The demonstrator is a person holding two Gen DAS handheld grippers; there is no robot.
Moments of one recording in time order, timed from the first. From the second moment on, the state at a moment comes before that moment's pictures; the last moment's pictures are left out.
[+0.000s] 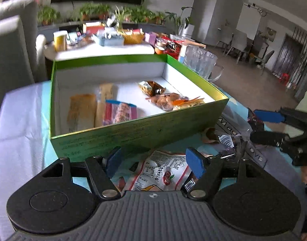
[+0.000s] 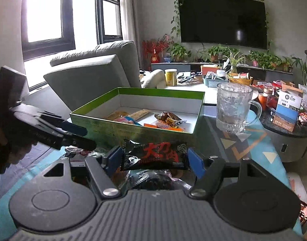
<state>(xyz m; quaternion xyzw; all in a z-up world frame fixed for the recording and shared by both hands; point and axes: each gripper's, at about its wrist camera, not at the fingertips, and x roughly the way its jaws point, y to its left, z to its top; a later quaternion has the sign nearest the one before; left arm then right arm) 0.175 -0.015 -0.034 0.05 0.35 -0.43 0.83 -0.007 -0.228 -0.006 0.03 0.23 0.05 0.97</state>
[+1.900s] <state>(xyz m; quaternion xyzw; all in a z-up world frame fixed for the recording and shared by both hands) 0.214 -0.057 -0.011 0.08 0.23 -0.25 0.94 0.089 -0.226 0.000 0.06 0.22 0.04 0.97</state>
